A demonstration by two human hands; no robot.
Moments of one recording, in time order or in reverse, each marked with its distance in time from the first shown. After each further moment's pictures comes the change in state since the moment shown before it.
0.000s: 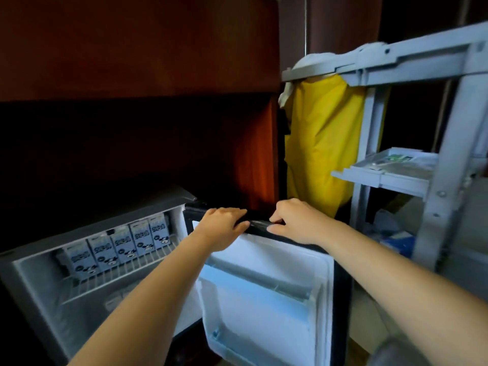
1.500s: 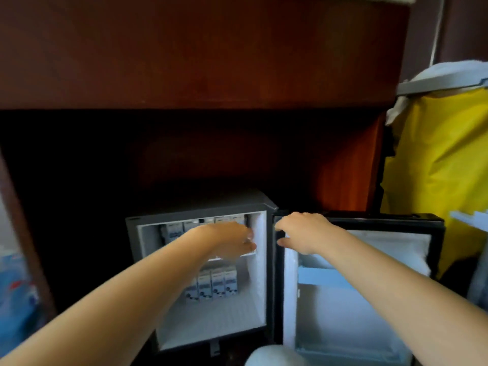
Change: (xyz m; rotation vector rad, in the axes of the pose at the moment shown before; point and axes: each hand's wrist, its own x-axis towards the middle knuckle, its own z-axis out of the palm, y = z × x) left_hand -0.084 -0.068 -0.057 0.087 -0.341 -0.332; right_hand 0.076 -0.104 0.015 -0.348 -0.152 -0.314
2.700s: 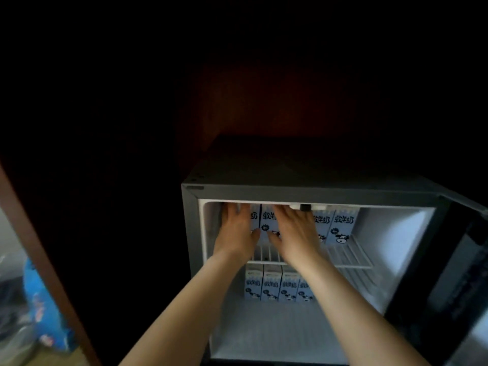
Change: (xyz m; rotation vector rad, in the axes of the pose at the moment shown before) left_hand 0.116 -0.228 0.167 -0.626 0.638 -0.499; right_hand 0.275 -0.175 0.168 0.303 0.467 -0.152
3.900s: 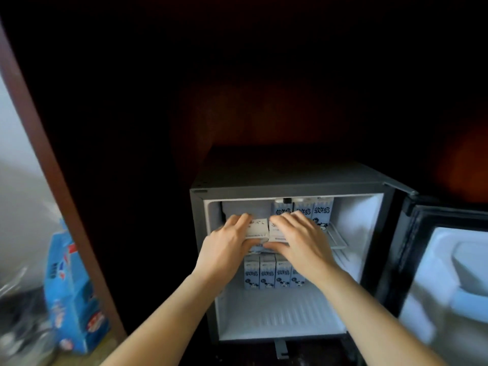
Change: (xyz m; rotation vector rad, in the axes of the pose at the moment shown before) left_hand -0.082 0.023 -0.068 0.328 0.015 0.301; right_hand -0.065 -0.014 -0.073 0.047 0.143 -0.121
